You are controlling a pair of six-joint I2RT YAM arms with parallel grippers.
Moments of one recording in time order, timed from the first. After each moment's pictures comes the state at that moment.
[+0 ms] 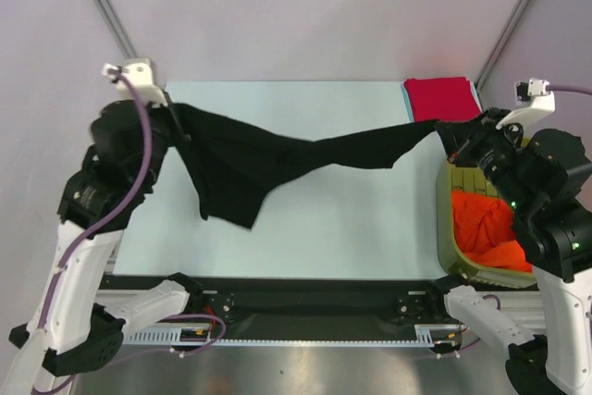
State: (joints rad) left arm -0.48 1.01 1.62 -0.86 -0.52 -0.19; right arm 0.31 0.85 1.56 -0.80 0.02 0.41
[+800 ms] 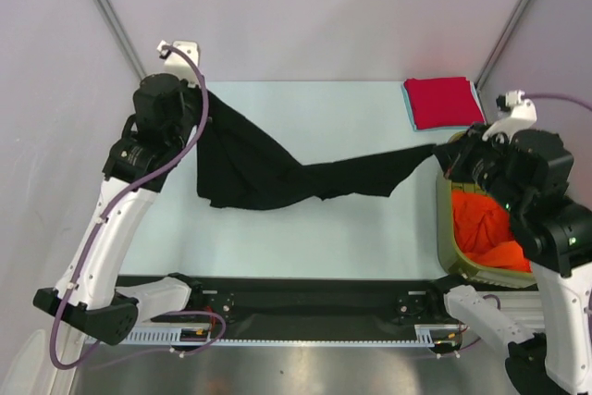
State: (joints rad) left arm -0.39 1.16 1.52 -0.61 -0.37 0.02; right arm 0.31 0.82 1.50 -1.01 0.02 0.40
